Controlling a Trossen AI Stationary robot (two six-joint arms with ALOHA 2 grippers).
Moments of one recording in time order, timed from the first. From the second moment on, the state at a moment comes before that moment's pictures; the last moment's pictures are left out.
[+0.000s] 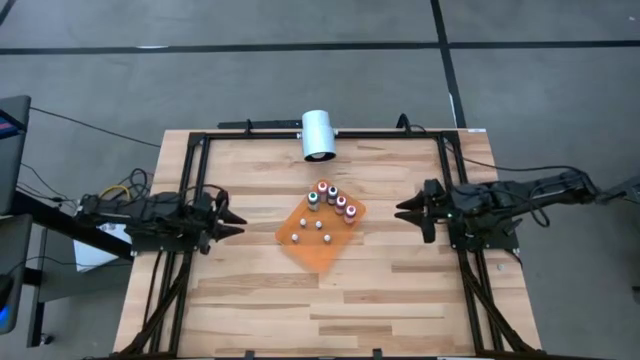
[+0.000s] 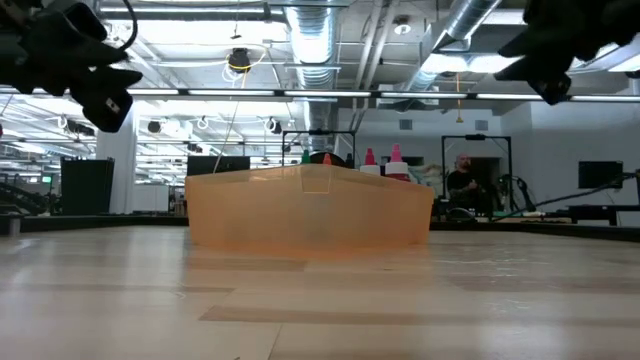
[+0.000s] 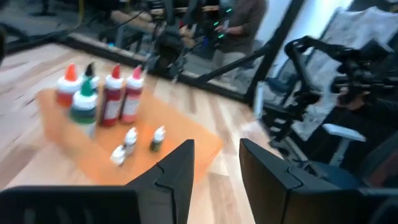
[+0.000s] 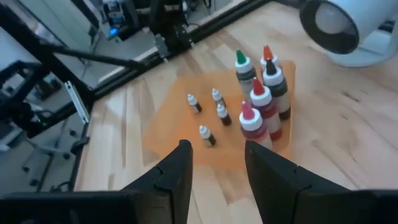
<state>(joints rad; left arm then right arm) -0.12 0.00 0.10 -0.11 0.02 -0.36 0.20 0.54 0.50 -0.37 0.24 0.52</state>
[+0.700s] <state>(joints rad) -0.06 0.00 0.10 -0.05 0.16 -0.22 0.37 0.00 0.38 -0.48 0.43 0.38</state>
